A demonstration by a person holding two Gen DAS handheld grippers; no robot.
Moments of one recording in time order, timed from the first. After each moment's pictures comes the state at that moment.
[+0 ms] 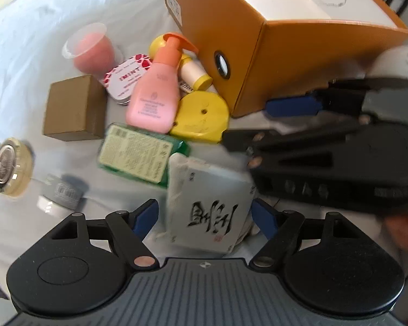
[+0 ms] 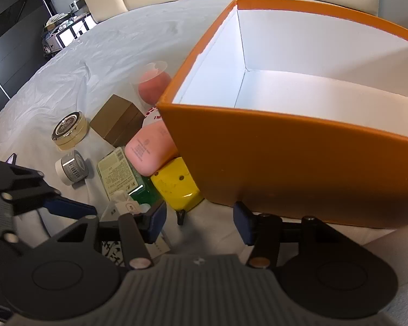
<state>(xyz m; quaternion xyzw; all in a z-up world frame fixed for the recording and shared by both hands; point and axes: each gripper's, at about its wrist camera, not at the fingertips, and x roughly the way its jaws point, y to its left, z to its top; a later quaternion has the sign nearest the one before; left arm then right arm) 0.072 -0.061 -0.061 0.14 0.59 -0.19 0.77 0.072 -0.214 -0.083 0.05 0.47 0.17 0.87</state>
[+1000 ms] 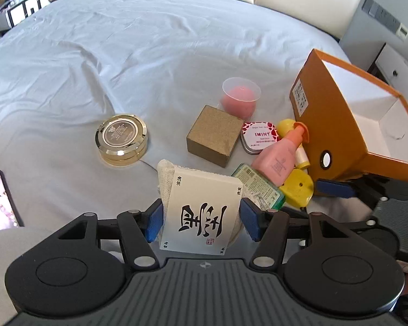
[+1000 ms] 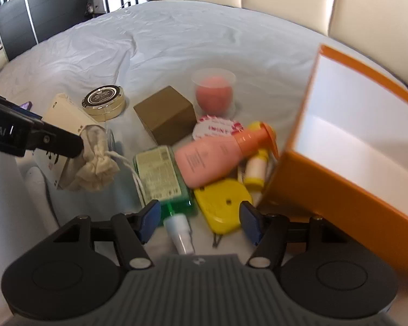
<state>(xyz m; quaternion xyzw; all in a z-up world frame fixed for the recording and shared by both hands) 0.058 0.061 -0.005 -0.04 0.50 -0.03 0.87 0.069 -0.153 -0.069 -0.10 0.43 0.24 0.87</state>
